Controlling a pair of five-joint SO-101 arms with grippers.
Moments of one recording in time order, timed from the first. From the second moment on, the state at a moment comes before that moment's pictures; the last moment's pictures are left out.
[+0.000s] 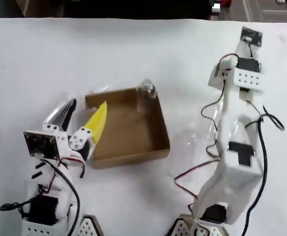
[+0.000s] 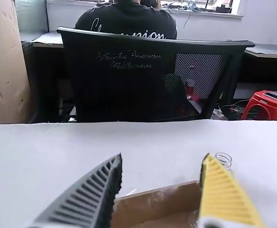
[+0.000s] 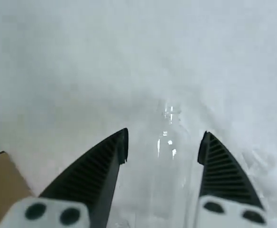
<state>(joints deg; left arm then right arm) 2.9 -104.4 83.0 37.1 5.5 9.0 21.8 -17.7 71.3 -6.5</state>
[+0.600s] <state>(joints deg) 2.9 -104.4 83.0 37.1 5.3 8.9 53.2 -54.2 87.2 -6.6</state>
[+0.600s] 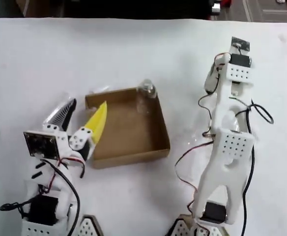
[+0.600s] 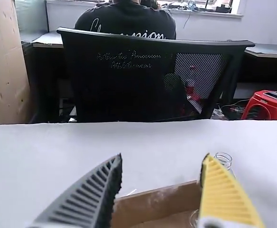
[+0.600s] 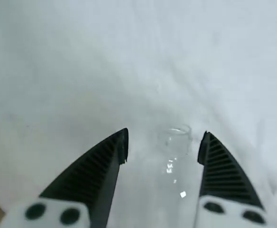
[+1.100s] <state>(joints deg) 2.9 -104.4 83.0 37.1 5.3 10.9 59.6 -64.1 89.6 -6.6</state>
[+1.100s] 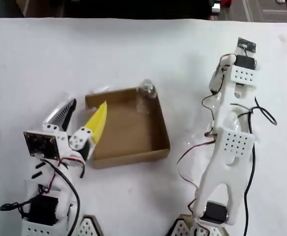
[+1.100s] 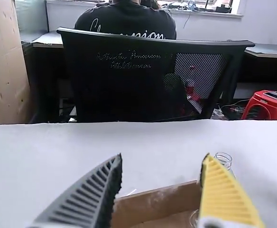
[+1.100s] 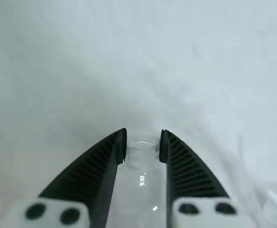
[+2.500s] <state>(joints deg) 2.9 -104.4 83.0 37.1 5.3 3.6 12.2 -58.5 97.3 -6.6</state>
